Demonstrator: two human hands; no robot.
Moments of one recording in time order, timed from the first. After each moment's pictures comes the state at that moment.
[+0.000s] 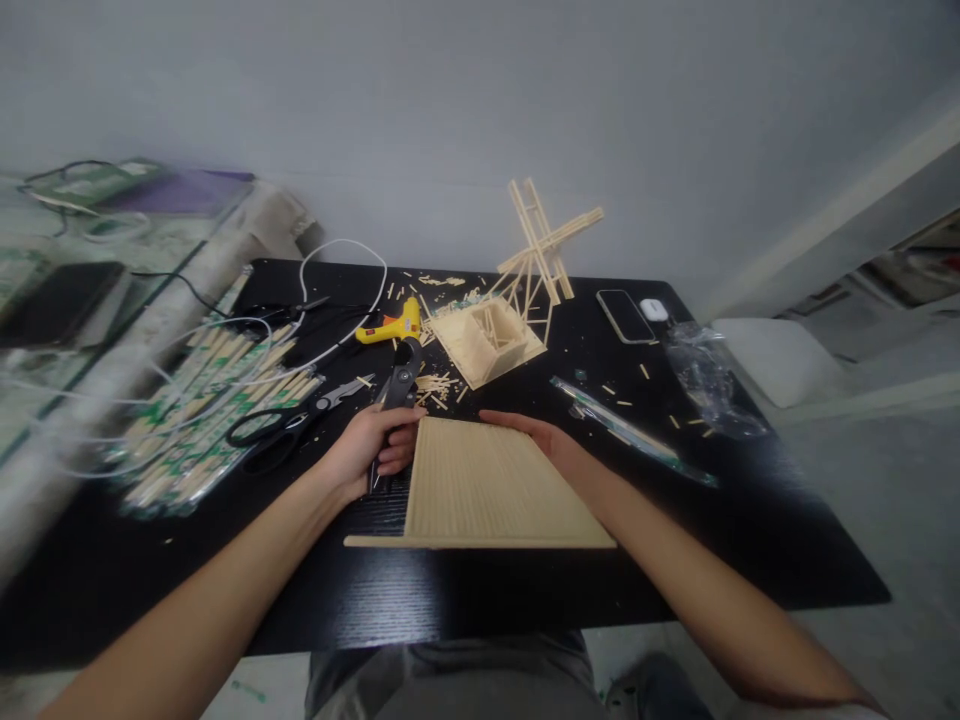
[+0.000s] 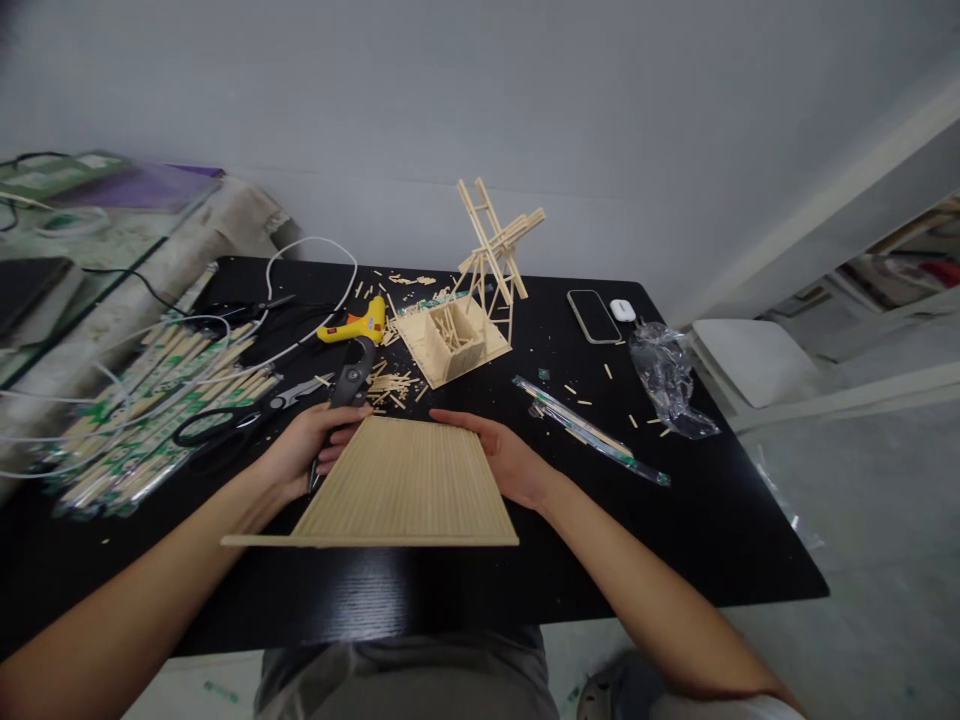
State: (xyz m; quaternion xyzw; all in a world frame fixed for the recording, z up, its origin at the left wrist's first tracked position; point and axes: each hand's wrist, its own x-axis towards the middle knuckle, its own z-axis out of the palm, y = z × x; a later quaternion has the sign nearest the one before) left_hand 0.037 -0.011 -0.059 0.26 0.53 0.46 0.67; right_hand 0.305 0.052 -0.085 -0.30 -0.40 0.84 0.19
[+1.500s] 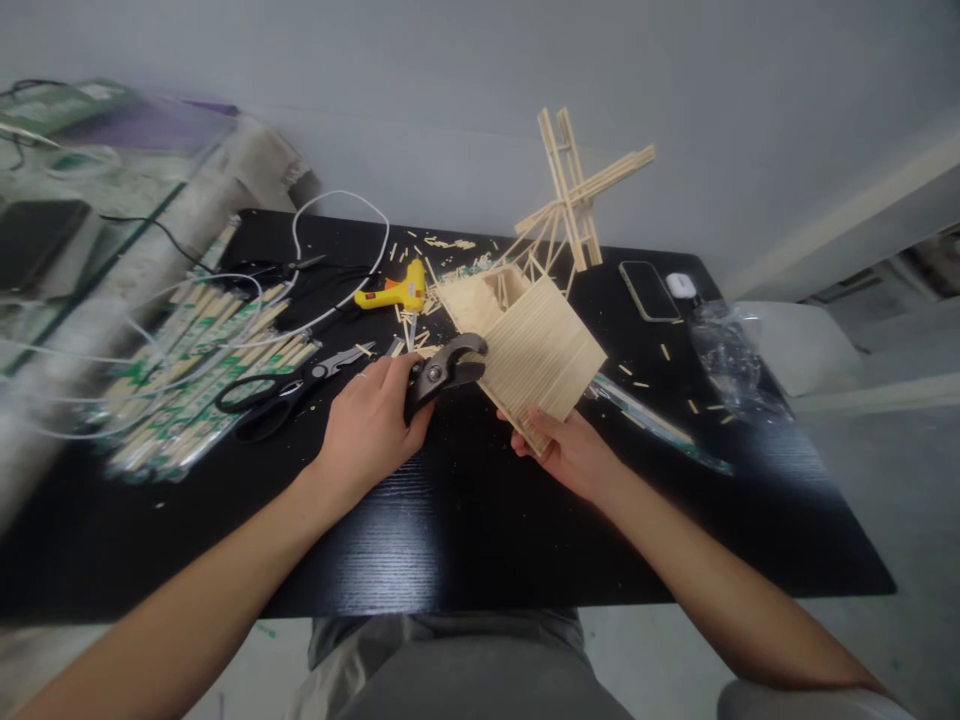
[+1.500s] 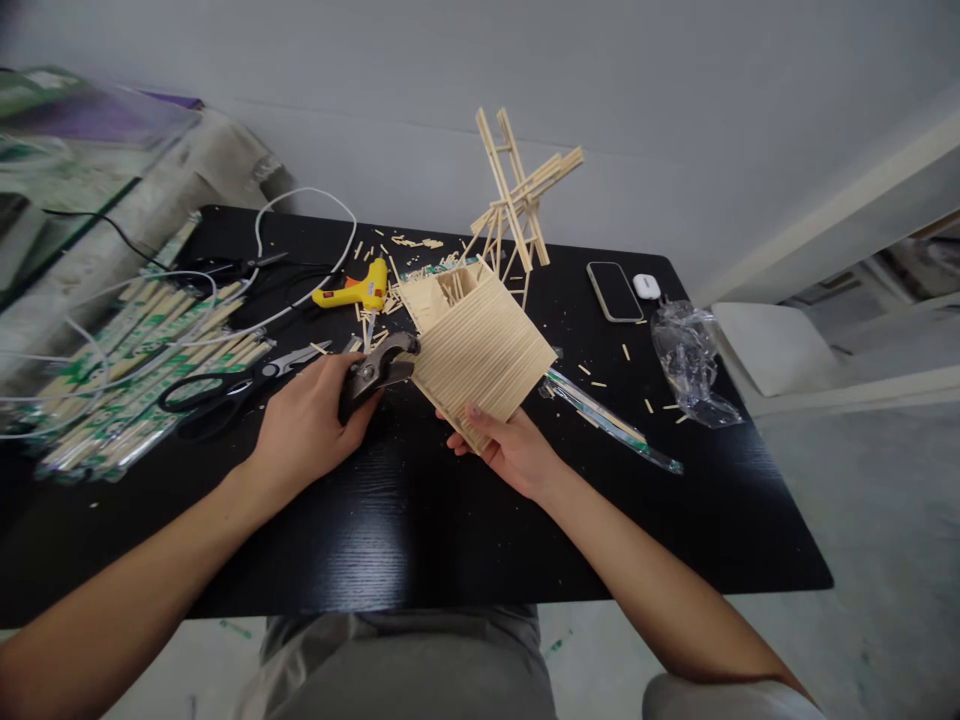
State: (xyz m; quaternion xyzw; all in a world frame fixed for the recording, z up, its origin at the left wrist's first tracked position) left_hand 0.042 -0.030 -0.072 0.68 0.70 0.22 0.00; right_hand 0.298 0.043 -0.093 -0.36 -0.38 0.80 0.29
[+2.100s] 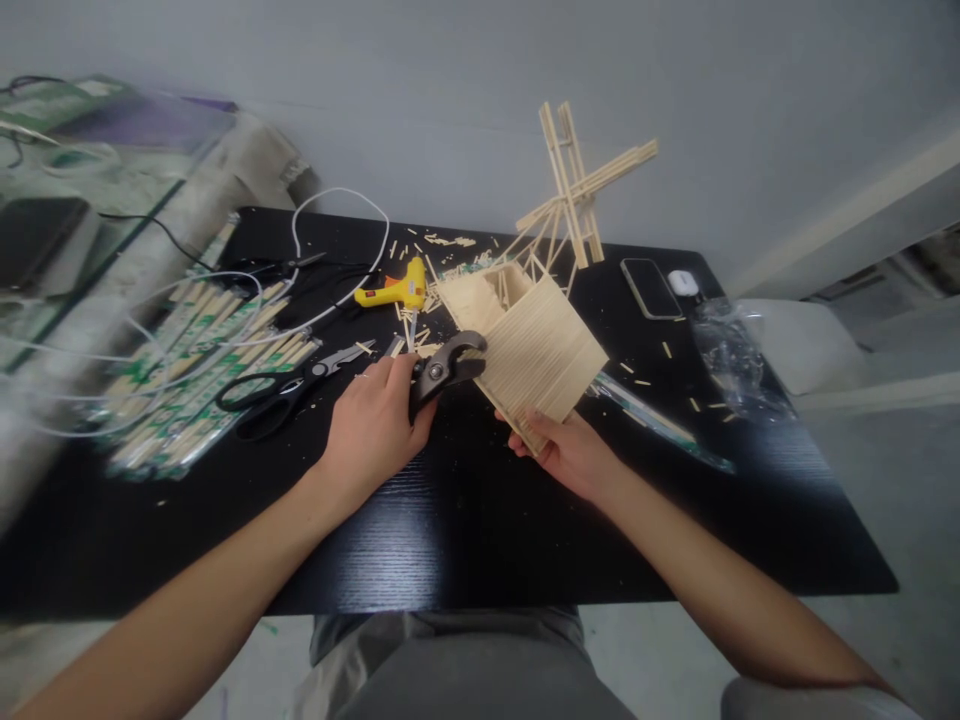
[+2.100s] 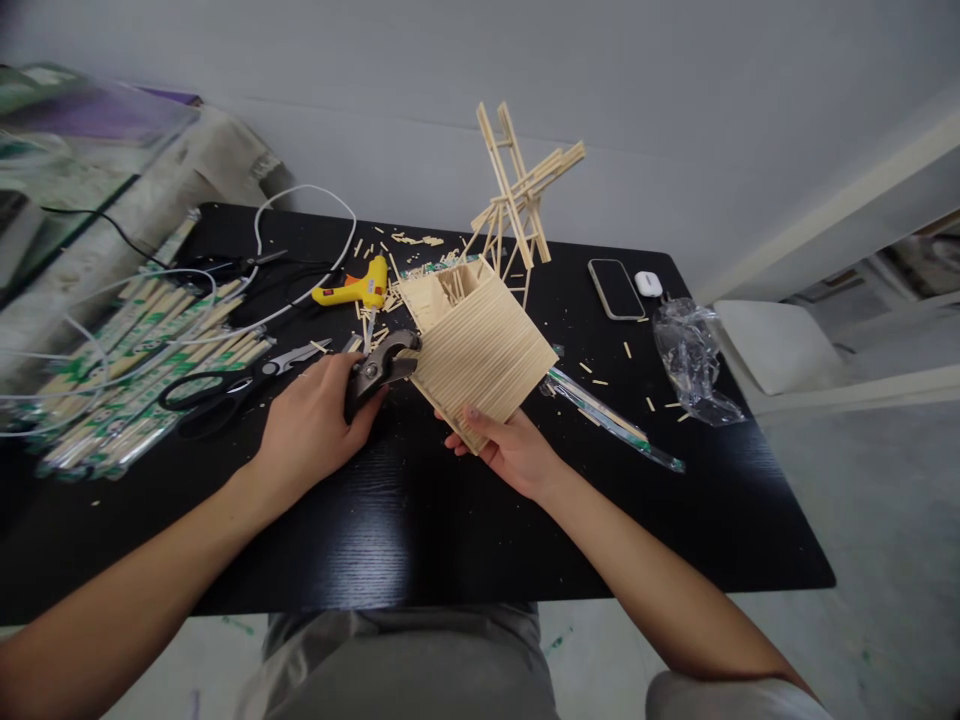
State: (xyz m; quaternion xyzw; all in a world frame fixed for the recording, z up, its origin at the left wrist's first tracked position) left_hand 0.049 -0.030 -0.071 0.67 0.72 0.19 -0.01; right_hand 0.297 0.041 -0.093 -0.36 -0.36 0.82 0.29
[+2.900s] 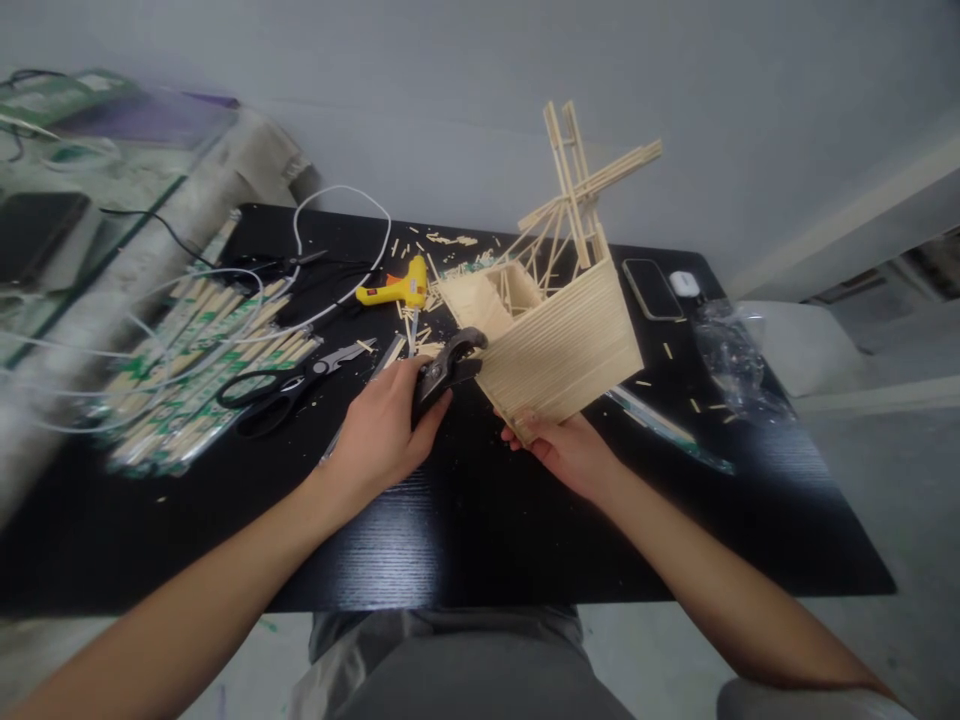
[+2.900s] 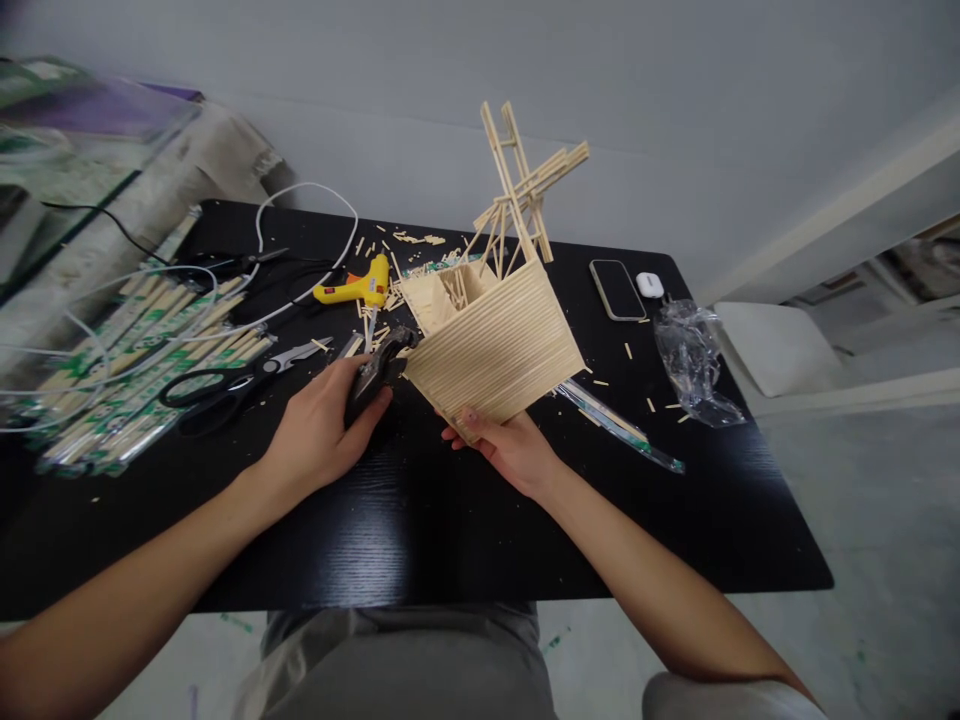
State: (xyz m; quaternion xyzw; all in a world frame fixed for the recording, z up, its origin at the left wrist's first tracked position) left_hand 0.050 -0.033 -0.076 0.67 0.67 0.31 0.08; right_hand 0.296 0.043 -0.098 -0.35 -0.38 0.80 0.30
